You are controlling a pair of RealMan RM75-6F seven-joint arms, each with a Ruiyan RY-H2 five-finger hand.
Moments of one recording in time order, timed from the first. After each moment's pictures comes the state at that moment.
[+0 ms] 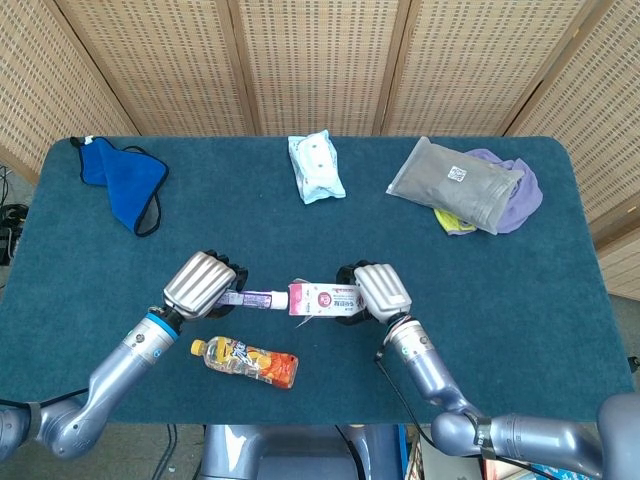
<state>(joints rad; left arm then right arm) -0.79 -1.21 -0.12 -1.91 1.12 1.01 0.56 0.74 -1.60 0.26 -1.67 -0.96 1.04 -0.36</state>
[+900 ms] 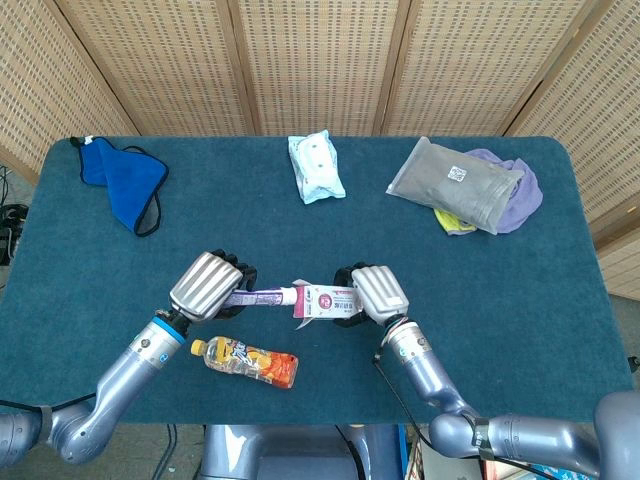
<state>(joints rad) -0.77 -1.25 -0.13 -1.92 1.18 1.08 0.53 0.75 -1.61 0.25 -1.67 -0.95 1.05 -0.36</state>
